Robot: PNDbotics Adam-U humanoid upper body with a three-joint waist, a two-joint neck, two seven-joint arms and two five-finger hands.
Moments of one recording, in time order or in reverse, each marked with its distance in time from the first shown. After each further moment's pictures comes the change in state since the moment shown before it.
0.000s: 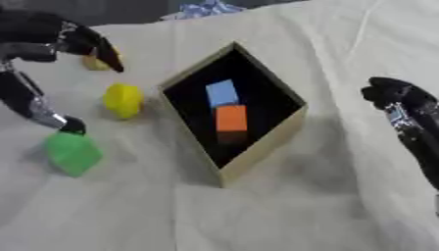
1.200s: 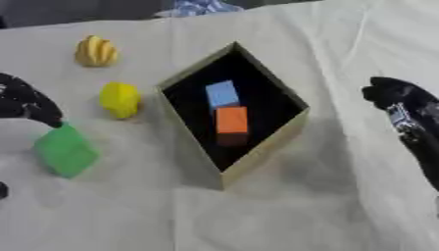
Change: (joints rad) left arm 0.274 0.173 0.142 -0.090 -0.141 -0.002 0.088; right arm -0.016 0.004 0.000 0.000 0.000 -0.005 0.000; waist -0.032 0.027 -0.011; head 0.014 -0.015
